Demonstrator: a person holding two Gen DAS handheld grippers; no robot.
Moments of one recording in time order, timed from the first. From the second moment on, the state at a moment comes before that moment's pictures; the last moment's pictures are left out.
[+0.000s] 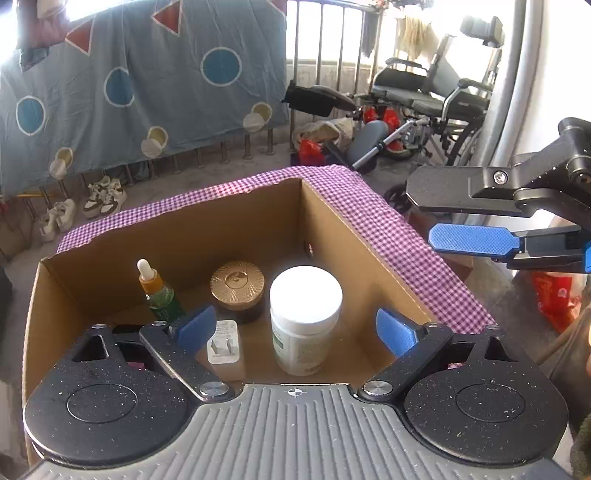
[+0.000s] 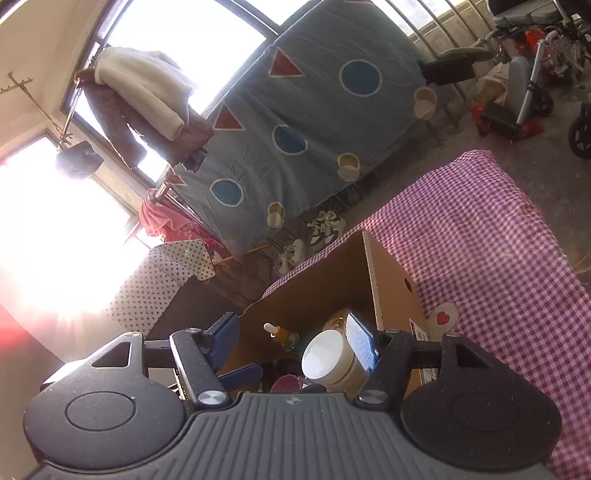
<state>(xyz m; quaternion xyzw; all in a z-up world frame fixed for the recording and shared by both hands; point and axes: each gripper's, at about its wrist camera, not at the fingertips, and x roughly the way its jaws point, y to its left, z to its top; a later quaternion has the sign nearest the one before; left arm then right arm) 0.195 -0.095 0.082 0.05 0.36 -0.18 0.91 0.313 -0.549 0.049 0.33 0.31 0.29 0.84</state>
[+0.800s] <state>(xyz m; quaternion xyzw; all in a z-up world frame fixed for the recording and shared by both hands) 0.143 -0.002 0.087 -0.02 0.35 -0.01 0.94 0.213 -0.446 0.060 0.05 0.32 0.17 0.93</state>
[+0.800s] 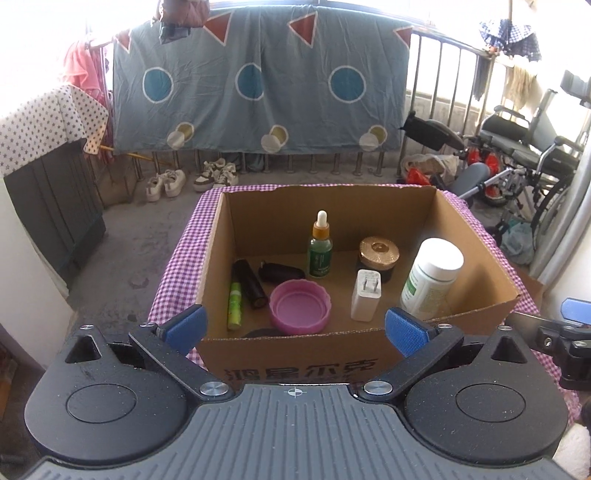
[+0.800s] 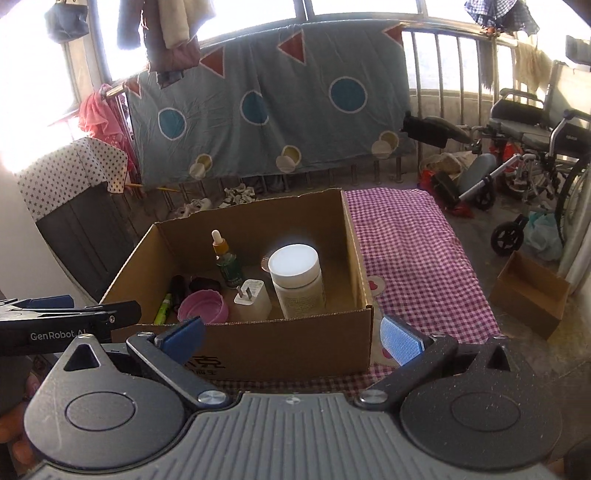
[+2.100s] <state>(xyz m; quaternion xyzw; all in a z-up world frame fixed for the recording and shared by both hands) 0.153 0.003 0.067 0.00 0.40 0.02 0.92 0.243 -0.409 0.041 0.01 0.36 0.15 0.92</state>
